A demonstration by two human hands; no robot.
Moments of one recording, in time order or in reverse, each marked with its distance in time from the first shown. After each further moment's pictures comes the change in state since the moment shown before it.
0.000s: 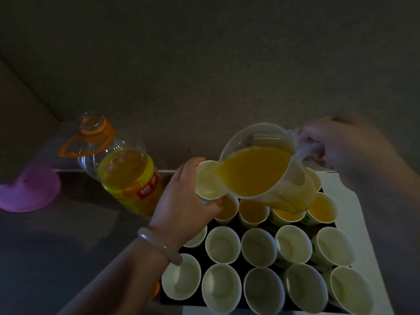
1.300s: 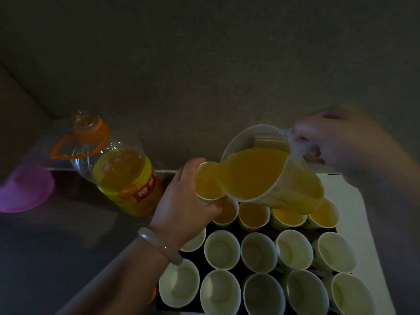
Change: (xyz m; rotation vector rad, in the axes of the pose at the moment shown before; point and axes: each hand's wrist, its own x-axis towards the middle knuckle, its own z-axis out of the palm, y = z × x) left_hand 0.008 -0.004 0.002 -0.054 -0.050 -0.038; right_hand 0.010 -0.019 0.004 -0.263 -0.093 -0.027
